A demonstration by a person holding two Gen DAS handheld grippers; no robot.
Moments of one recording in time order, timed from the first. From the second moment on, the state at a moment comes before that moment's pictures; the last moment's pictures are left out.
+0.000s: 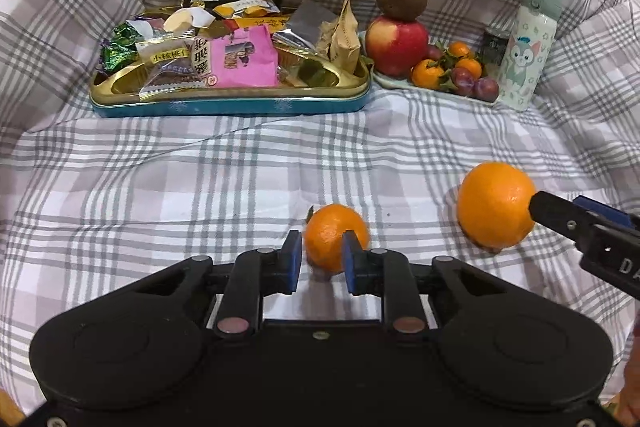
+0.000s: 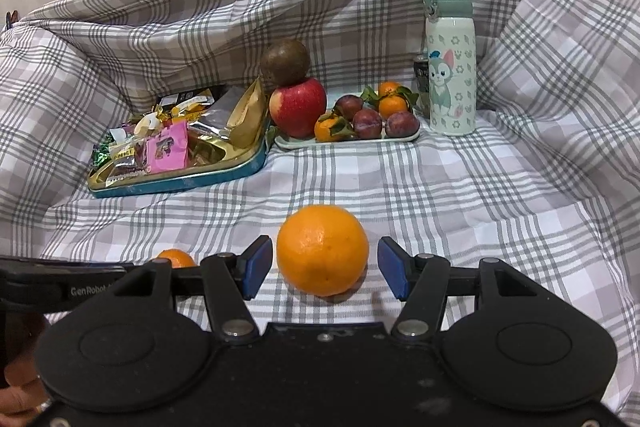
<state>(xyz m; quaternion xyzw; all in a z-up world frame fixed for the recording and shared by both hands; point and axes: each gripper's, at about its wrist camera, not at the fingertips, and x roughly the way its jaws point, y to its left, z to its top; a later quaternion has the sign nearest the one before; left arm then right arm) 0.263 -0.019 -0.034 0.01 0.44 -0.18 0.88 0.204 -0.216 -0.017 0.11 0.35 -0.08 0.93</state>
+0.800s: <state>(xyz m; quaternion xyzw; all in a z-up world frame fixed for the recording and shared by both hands) 0.286 -0.054 -0.052 0.01 0.45 -0.18 0.88 0.240 -0.215 -0.037 0.08 0.35 -0.08 0.93</state>
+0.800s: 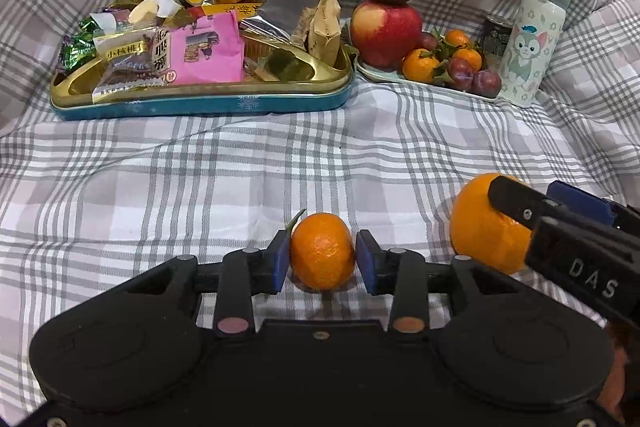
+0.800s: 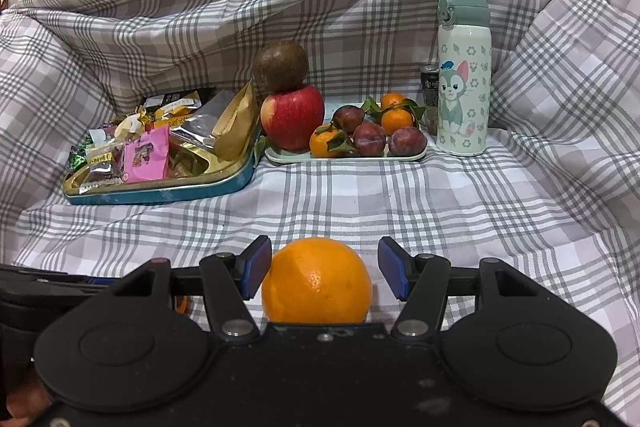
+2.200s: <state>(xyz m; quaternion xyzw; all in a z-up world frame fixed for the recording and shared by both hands) 0.309 -0.058 -0.064 0.00 0.45 -0.16 0.88 0.279 -0.214 -0.094 0.06 0.36 -0.06 0.93</state>
